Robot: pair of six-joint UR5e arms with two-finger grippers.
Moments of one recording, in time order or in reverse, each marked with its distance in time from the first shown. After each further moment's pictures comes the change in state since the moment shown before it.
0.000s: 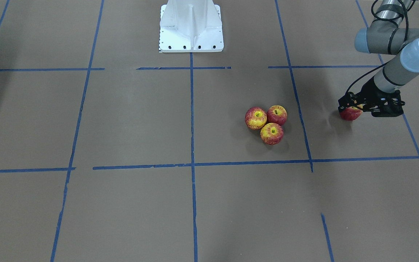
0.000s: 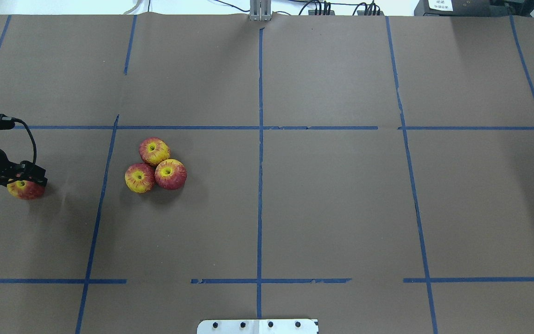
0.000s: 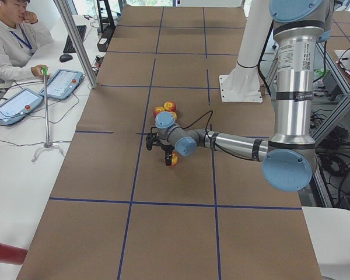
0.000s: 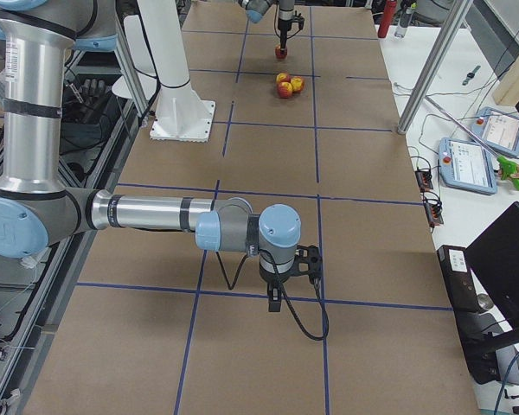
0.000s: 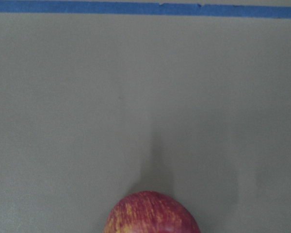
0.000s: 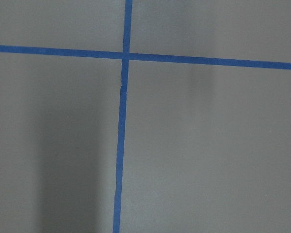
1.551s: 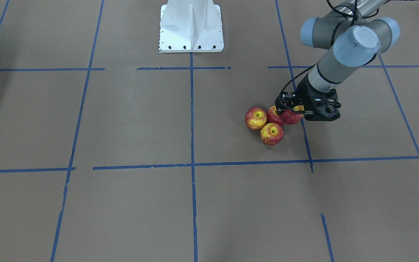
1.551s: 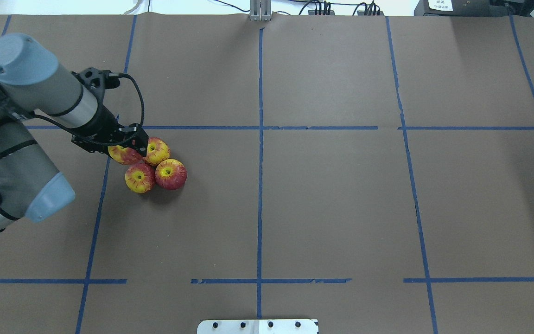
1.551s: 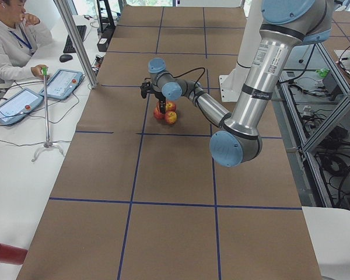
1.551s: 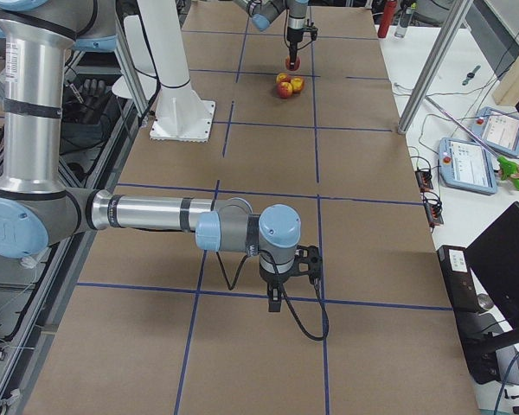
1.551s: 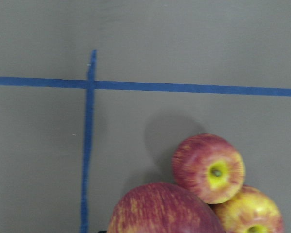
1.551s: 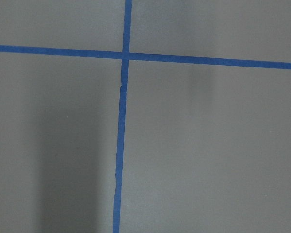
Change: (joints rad) left arm 0.118 -0.422 -0.099 0.348 -0.002 -0.201; right arm 0.000 0.000 0.000 0.000 0.000 0.000
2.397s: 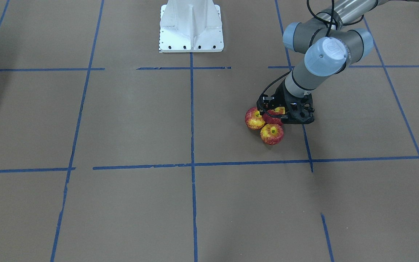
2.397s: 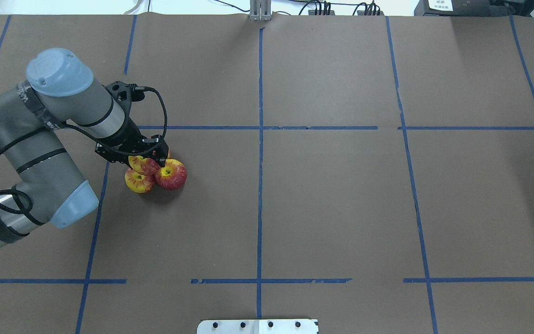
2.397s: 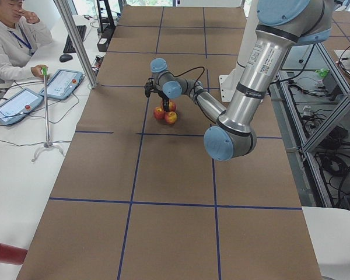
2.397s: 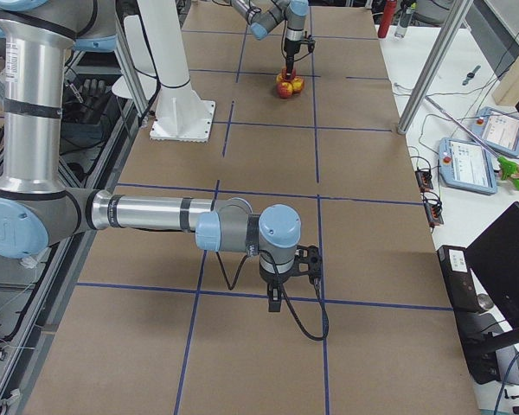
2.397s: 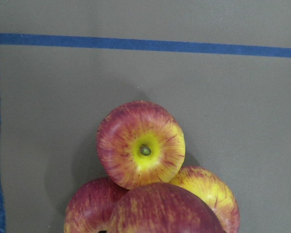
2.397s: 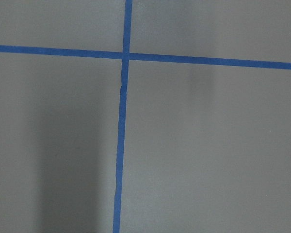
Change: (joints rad) left arm 0.042 -0.037 0.042 -0.001 0.002 -0.019; right arm 0.000 0.000 0.000 0.000 0.001 0.000
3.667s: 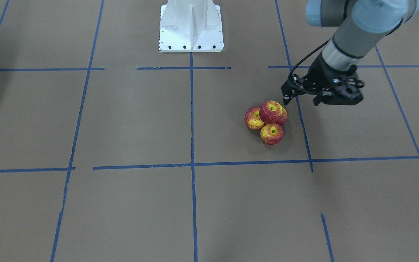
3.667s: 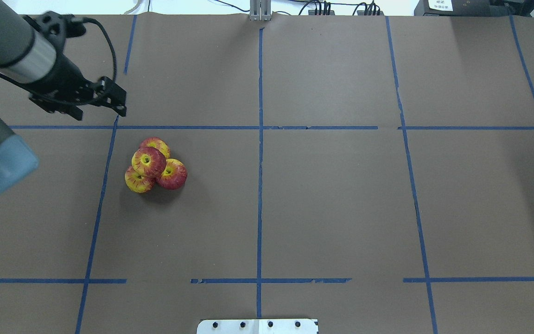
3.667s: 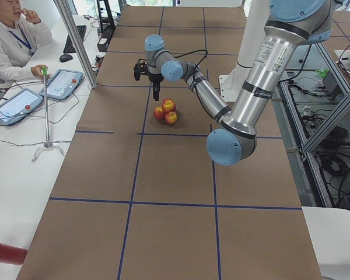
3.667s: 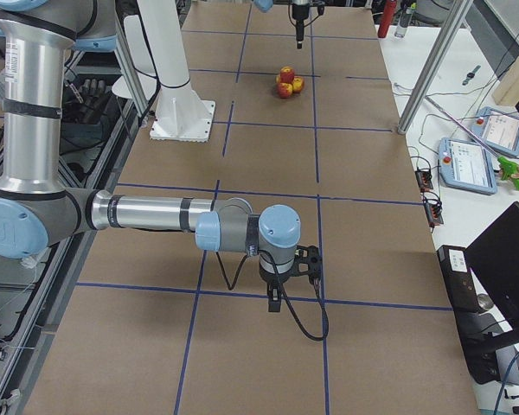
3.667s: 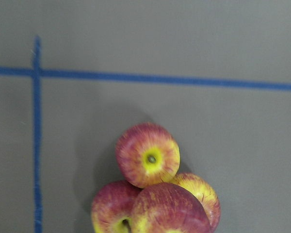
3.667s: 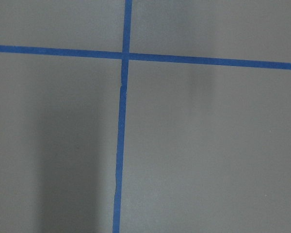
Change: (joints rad) left arm -0.237 0.030 -0.270 0.264 -0.007 0.181; right arm 0.000 0.000 0.000 0.000 -0.001 0.000
